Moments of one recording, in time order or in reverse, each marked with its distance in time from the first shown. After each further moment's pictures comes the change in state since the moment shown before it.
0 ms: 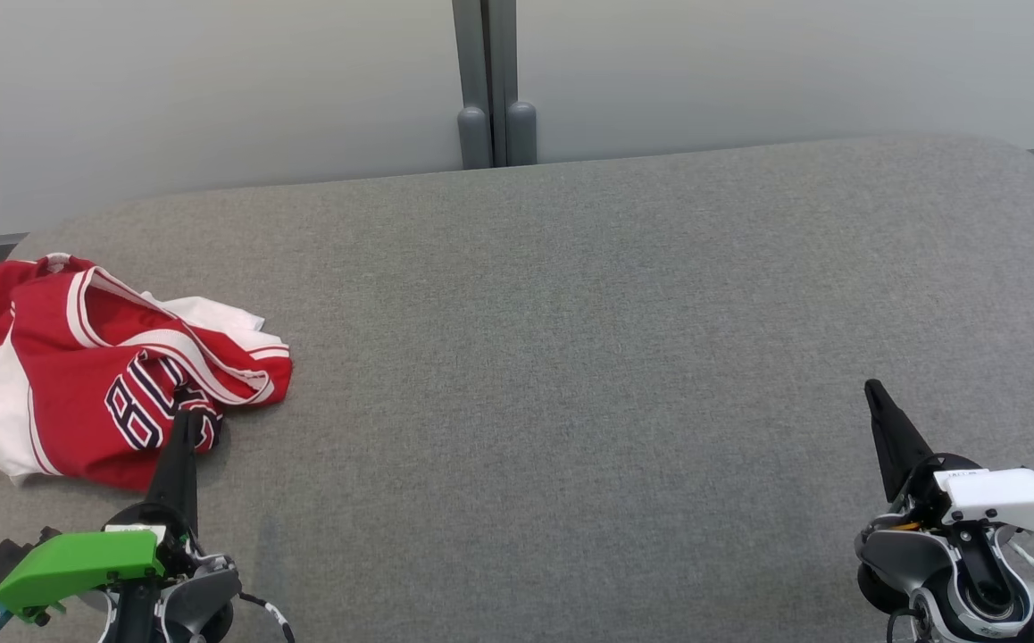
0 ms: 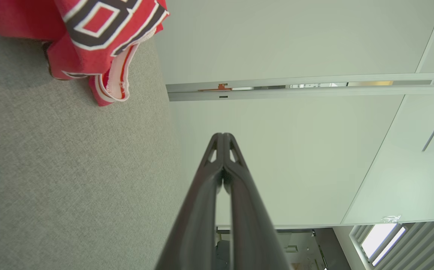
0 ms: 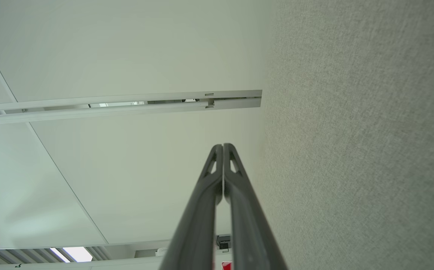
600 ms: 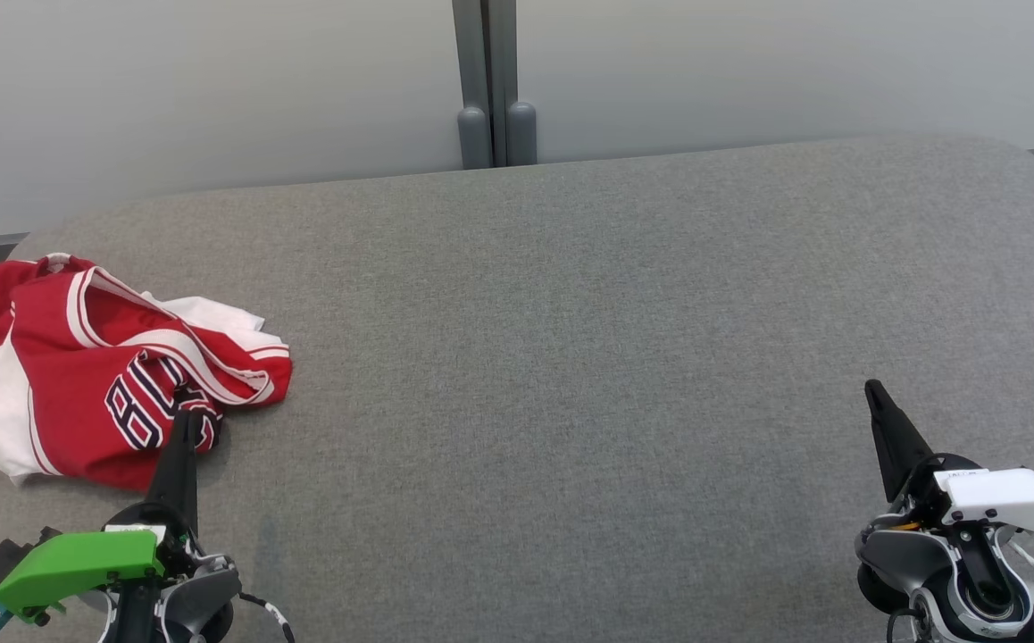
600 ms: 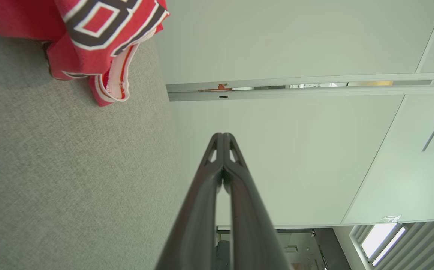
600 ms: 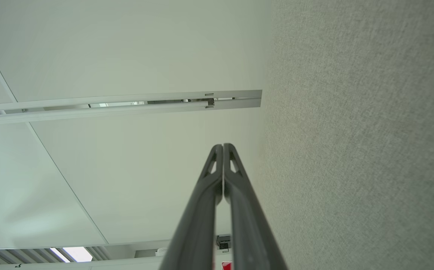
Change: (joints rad) left arm 0.000 0.000 0.000 0.000 0.000 0.000 0.000; right arm 0.000 0.000 0.000 0.000 0.000 0.000 0.000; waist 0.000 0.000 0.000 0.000
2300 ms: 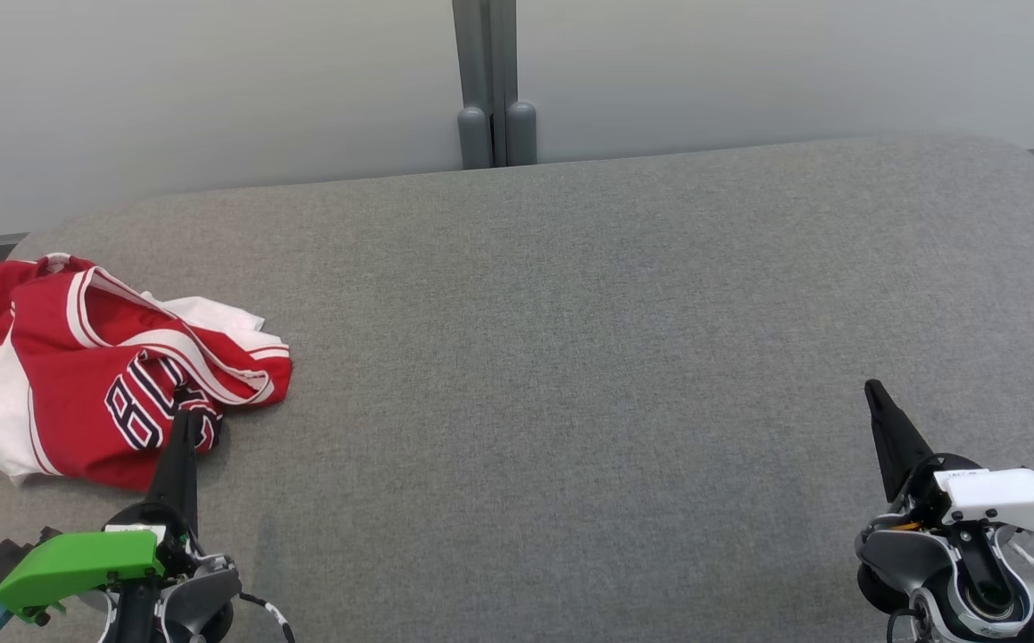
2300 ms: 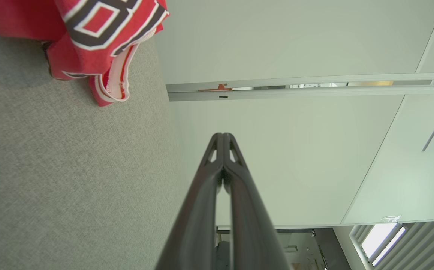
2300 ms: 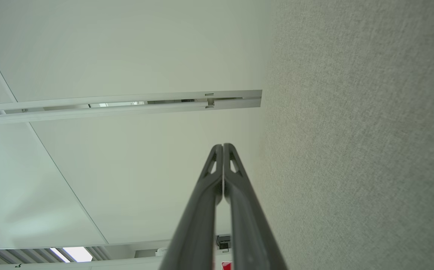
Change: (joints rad) left arm 0.000 0.000 0.000 0.000 0.000 0.000 0.000; right arm 0.000 0.000 0.000 0.000 0.000 0.000 0.000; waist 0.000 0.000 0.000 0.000
